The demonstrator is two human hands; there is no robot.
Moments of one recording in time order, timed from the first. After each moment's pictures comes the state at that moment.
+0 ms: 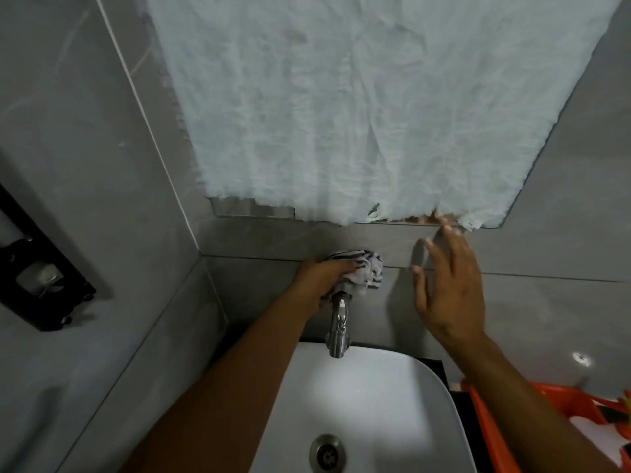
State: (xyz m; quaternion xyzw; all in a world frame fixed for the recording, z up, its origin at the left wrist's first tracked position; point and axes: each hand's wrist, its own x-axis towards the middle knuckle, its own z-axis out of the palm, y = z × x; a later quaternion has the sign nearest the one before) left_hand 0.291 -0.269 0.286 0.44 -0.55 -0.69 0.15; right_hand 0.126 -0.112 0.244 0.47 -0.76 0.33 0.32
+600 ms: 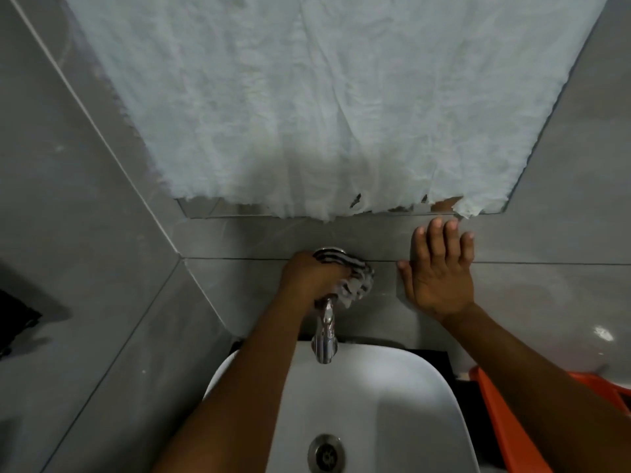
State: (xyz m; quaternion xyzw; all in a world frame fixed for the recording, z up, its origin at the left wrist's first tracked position) left_hand 0.267 -0.261 0.295 0.48 -0.67 -0.54 0.13; right_hand 0.059 -0.152 0.188 0.49 -0.69 0.21 0.49
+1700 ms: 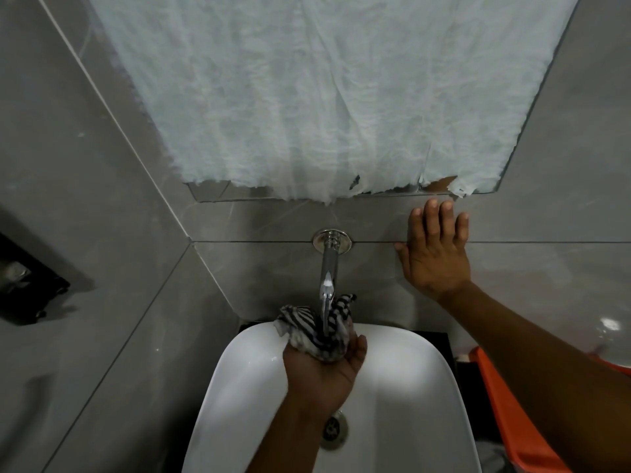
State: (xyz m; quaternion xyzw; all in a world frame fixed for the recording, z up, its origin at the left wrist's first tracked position) left_hand 0.342 -0.155 0.197 0.26 -0.04 -0.92 0.30; right_hand 0.061 -0.149 0.191 0.50 -0.72 0.17 0.44
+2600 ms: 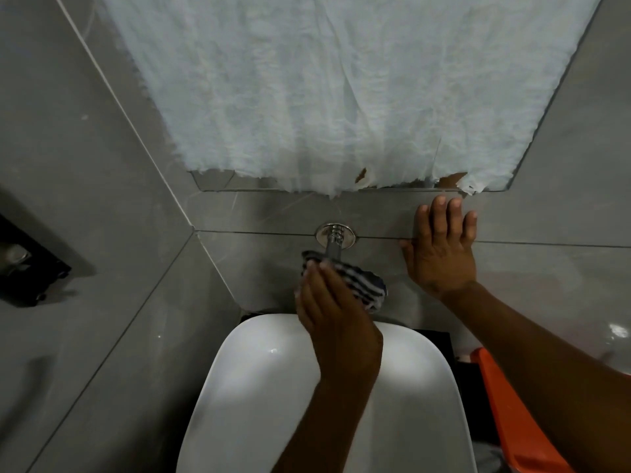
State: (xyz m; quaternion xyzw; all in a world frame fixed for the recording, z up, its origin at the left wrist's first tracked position) left_hand 0.290 -0.134 0.223 0.51 -0.81 -0.08 0.29; right_hand 0.062 -0.148 0.189 0.51 -0.73 0.18 0.42
